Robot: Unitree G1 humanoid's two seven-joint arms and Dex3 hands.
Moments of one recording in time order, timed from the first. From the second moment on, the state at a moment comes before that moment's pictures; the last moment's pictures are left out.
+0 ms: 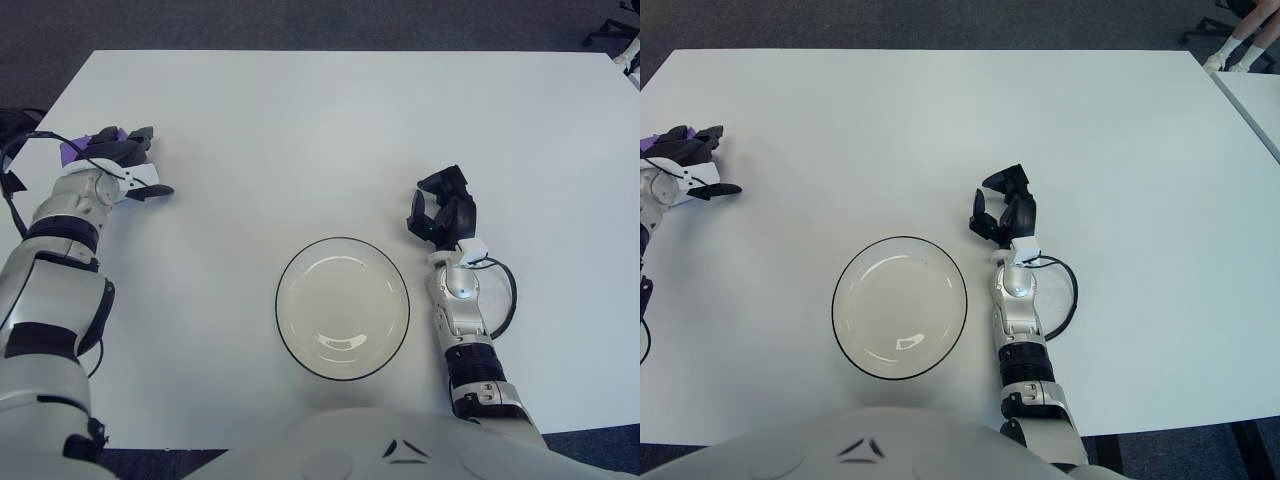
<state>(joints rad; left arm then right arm) -0.86 0.77 -0.41 1.25 0.67 -0.14 0.01 -0.15 0.10 -0.07 0.35 -0.05 -0.53 -0.17</state>
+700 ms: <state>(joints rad) -0.78 0.84 -0.39 1.16 0.66 -0.17 0.10 -0.15 0.10 -0.07 0.35 -0.05 -0.53 -0.15</state>
